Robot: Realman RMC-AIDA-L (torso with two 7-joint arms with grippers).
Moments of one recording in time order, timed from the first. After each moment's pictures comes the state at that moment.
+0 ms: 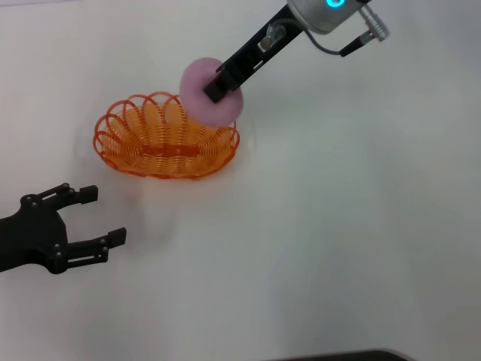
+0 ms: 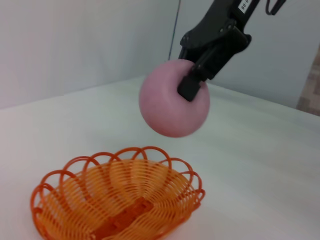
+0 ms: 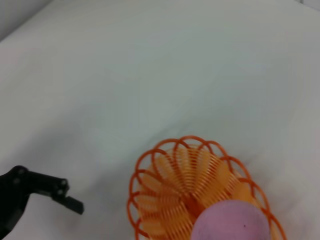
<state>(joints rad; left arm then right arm) -0.24 -2.14 0.65 0.80 2.07 1.64 -1.19 0.98 2.09 -1.25 -0.93 -2.37 -1.43 2.56</state>
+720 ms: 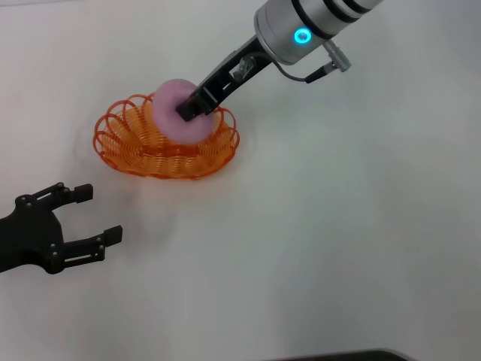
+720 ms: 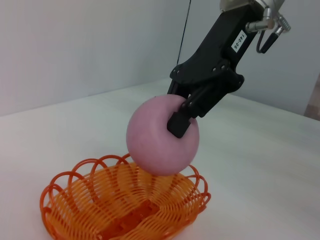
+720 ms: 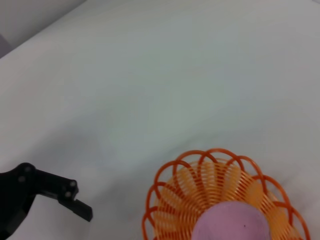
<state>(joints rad) -0.23 -2.14 0.63 0.79 2.07 1.65 -1.18 1.01 2.10 -1.35 -0.73 -2.20 -1.24 2.38</state>
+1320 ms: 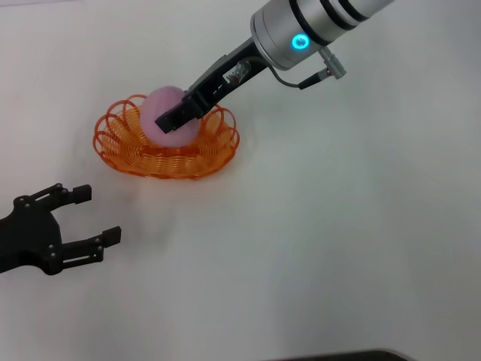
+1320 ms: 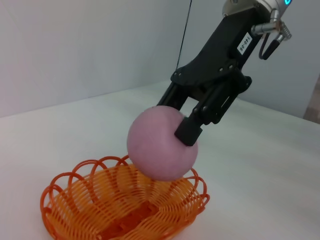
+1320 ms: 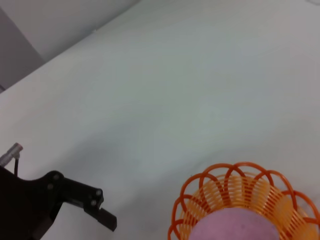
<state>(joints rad) -0.23 -2.14 0.62 0.79 2.07 1.65 -1.18 0.99 2.10 -1.35 -0.70 -2.11 -1.23 2.31</state>
